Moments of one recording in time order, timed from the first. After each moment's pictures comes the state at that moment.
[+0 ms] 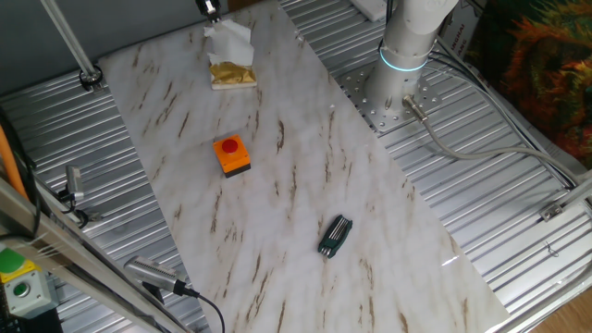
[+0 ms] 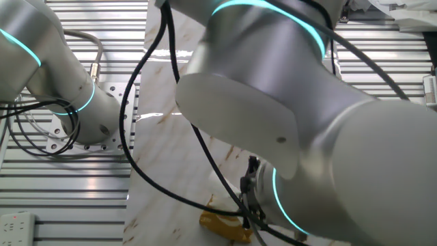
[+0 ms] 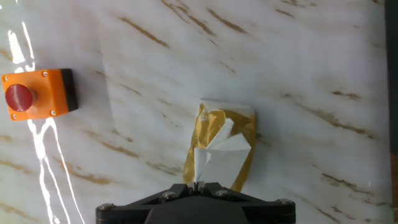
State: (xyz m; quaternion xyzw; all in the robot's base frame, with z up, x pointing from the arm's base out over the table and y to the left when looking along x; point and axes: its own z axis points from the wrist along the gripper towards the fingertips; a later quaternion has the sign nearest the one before) arm 0.412 -0.246 0.211 -0.06 -0.99 -0.06 0.08
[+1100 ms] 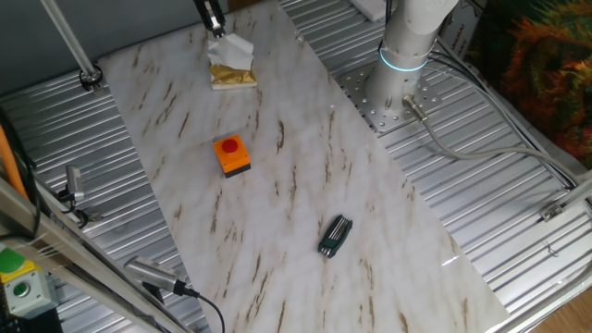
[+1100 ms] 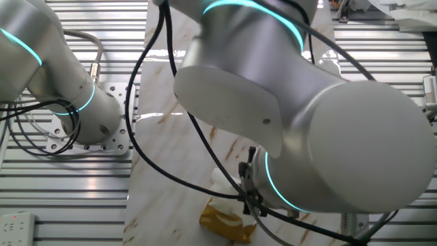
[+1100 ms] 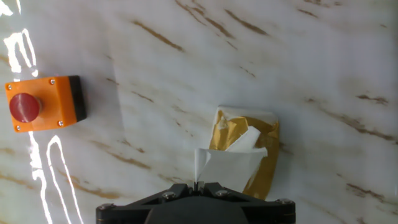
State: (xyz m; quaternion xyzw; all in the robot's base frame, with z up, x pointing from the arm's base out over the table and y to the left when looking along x) arm 0.421 -0.231 0.183 -0.05 -0.99 -0.06 0.07
